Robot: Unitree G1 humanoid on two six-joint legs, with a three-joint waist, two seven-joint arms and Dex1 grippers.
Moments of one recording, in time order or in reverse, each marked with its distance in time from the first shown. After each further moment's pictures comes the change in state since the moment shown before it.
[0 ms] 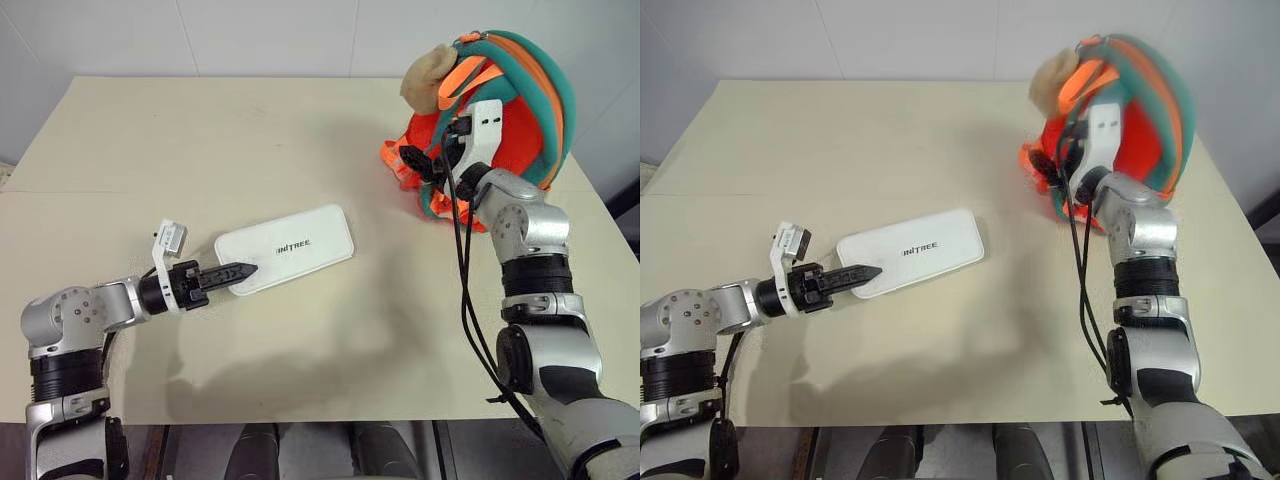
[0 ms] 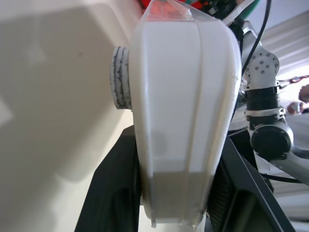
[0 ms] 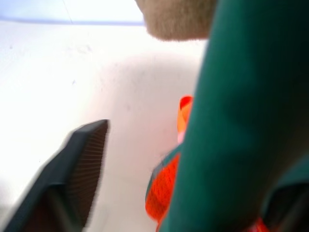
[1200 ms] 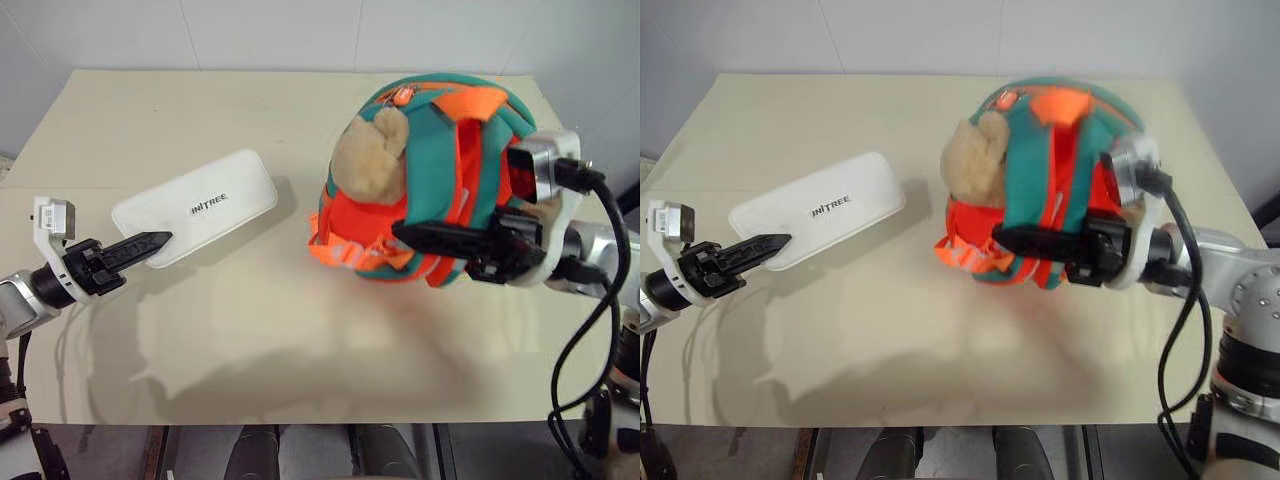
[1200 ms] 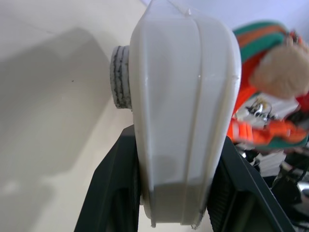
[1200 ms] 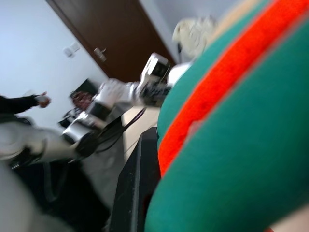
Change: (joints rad) left arm 0.067 0.233 0.220 0.103 -0.103 -0.116 -0.080; right arm 0.463 -0.386 -0.182 -0.937 1.263 0.832 0.147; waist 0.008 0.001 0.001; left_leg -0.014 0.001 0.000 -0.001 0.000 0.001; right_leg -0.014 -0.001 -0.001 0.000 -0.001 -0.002
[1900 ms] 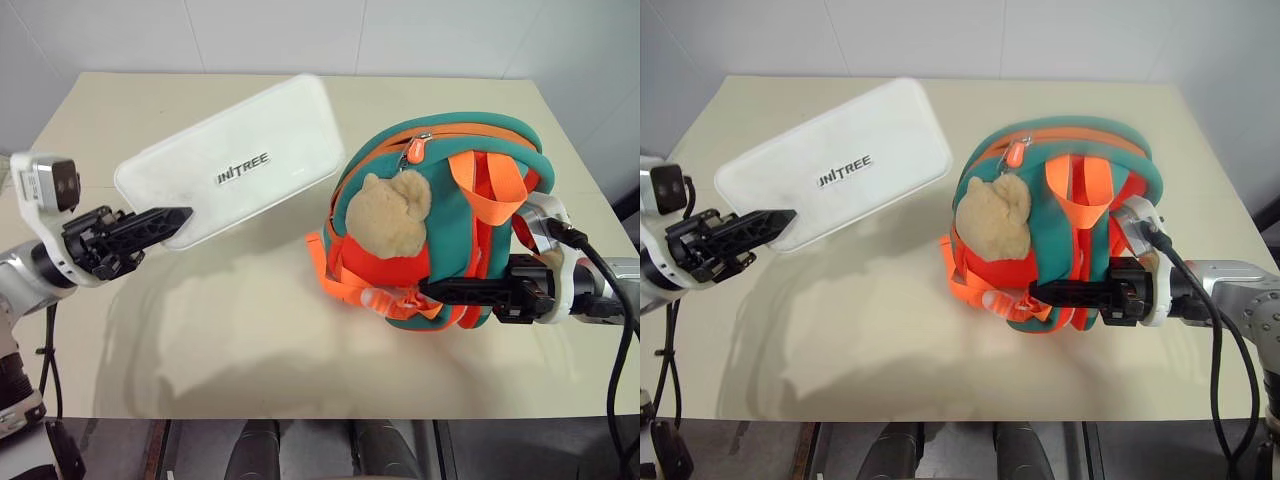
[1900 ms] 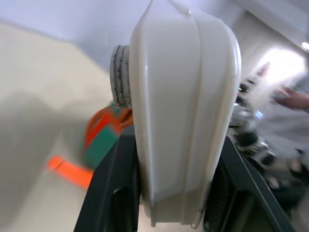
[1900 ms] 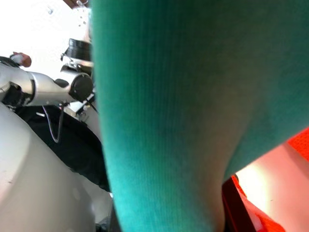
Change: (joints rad) left arm -0.075 -0.036 -0.026 -0.280 -0.195 -0.087 -0.054; right arm 0.156 -0.189 0.095 0.045 -0.356 -0.134 0.418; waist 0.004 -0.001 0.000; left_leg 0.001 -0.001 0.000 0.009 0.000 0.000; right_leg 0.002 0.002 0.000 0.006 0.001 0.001
